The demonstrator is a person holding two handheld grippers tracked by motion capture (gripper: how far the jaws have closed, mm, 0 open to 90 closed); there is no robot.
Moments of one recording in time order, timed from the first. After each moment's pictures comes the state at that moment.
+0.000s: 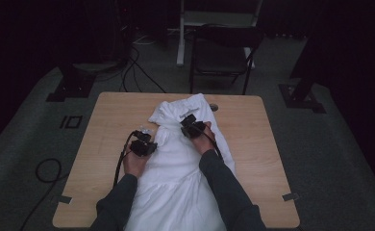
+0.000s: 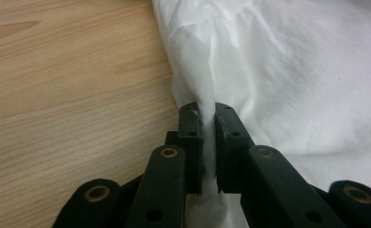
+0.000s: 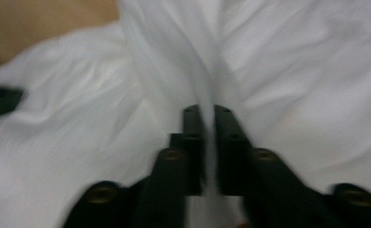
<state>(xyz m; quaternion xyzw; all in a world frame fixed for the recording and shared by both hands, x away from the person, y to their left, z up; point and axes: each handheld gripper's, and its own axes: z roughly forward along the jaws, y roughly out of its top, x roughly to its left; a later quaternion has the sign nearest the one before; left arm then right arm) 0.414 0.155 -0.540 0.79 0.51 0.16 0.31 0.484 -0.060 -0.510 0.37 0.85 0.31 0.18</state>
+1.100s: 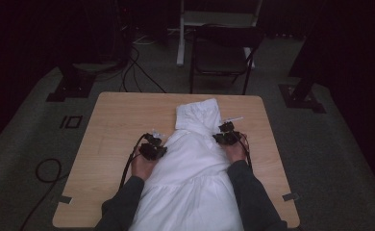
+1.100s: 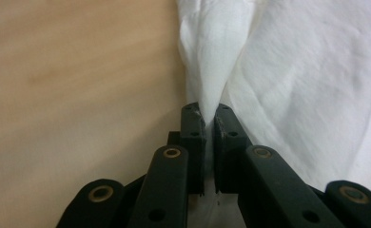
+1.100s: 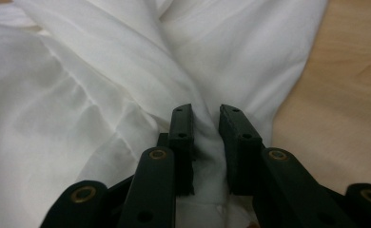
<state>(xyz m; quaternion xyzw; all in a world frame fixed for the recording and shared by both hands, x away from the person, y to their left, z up) 0.391 0.125 -0.540 0.82 0.46 0.14 0.31 0.468 -0.188 -0.538 0.50 0.79 0.32 0.13</state>
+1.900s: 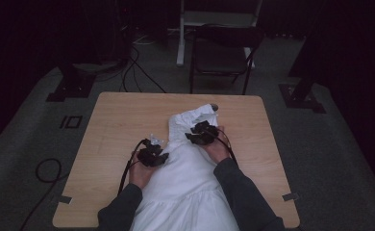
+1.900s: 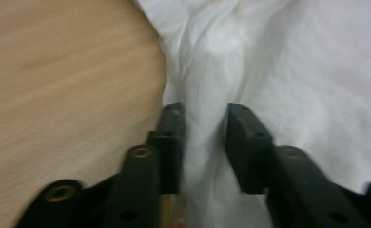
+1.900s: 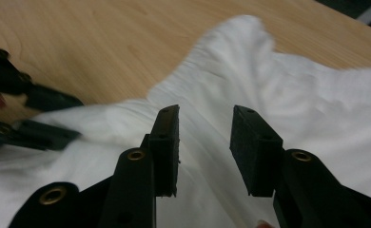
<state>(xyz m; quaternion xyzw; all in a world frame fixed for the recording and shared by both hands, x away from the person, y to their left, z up) 0.375 0.121 -0.540 0.82 0.45 0.15 0.32 0.440 -0.092 -0.486 0.31 0.86 0.38 0.16</state>
